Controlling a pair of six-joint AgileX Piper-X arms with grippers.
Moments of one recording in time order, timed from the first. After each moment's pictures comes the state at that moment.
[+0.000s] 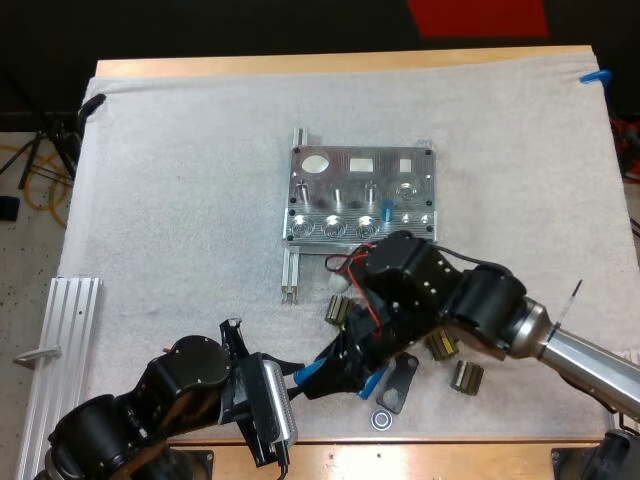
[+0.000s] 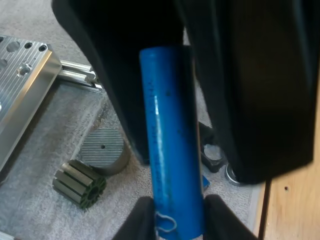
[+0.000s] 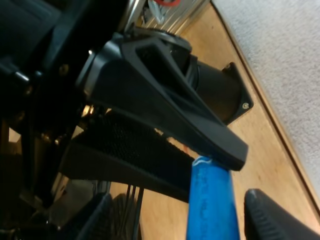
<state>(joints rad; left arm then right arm) -0.87 0.54 -0.69 0.97 0.24 -1.46 0.96 1.35 -1.13 0.74 -0.82 -1.54</state>
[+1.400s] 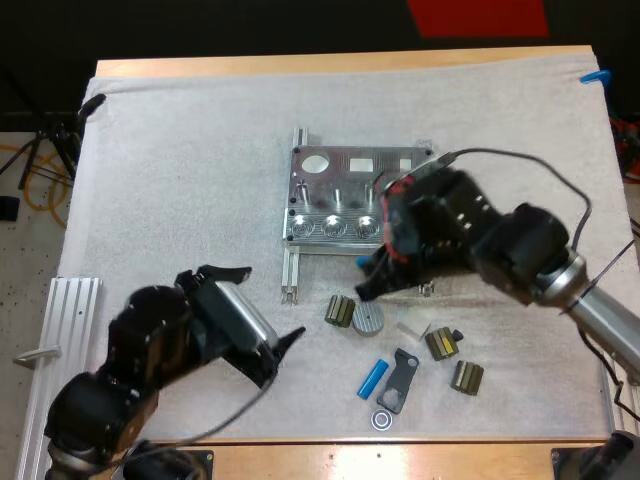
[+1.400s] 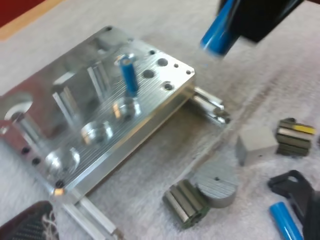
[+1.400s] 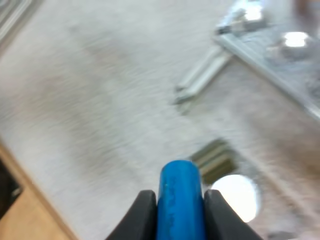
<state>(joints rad) -0.45 0.61 -0.72 0.83 0.32 -1.54 0.77 1.38 -1.36 1.04 -0.22 -1.67</state>
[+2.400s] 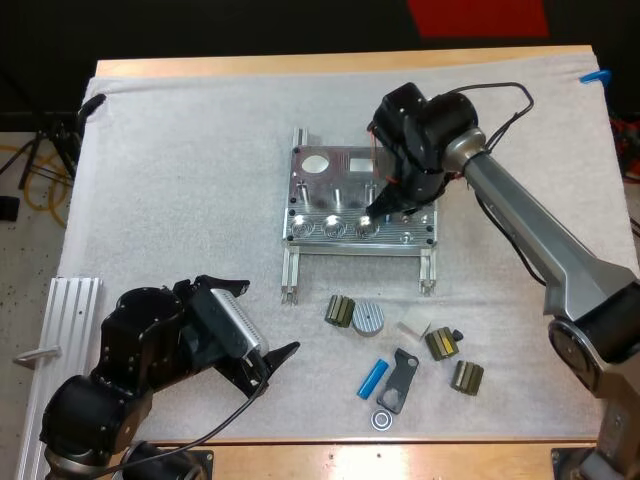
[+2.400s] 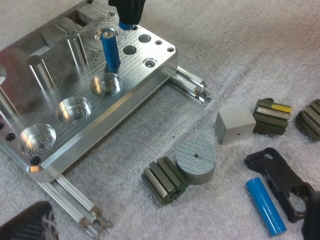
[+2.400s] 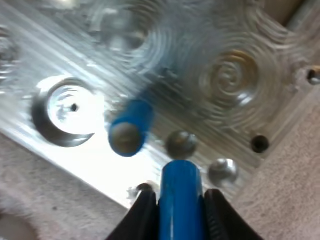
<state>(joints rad) -0.38 0.60 -0.72 0.92 0.42 -1.48 0.56 2.00 -1.86 1.38 0.05 -1.90</state>
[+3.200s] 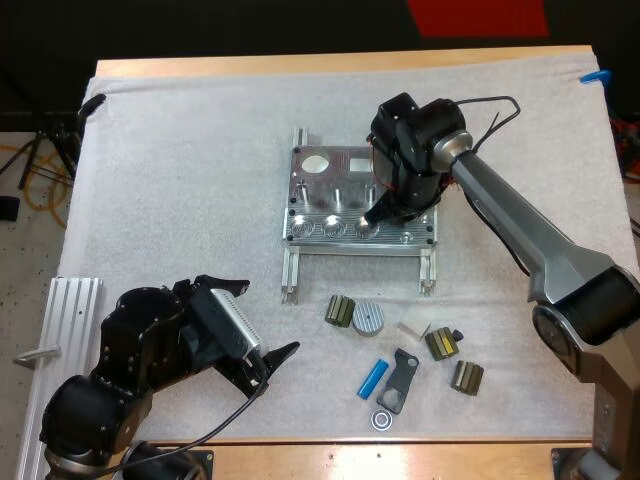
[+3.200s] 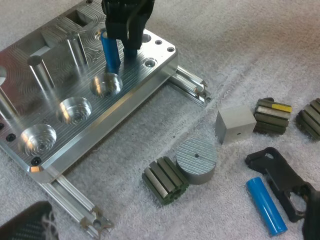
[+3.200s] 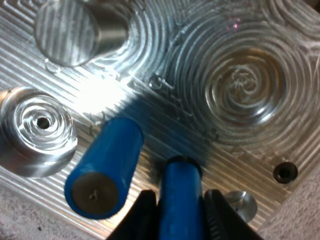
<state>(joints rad) -0.38 0.60 -0.72 0.92 0.42 -1.48 0.55 2.09 -1.86 1.36 0.02 -1.90</state>
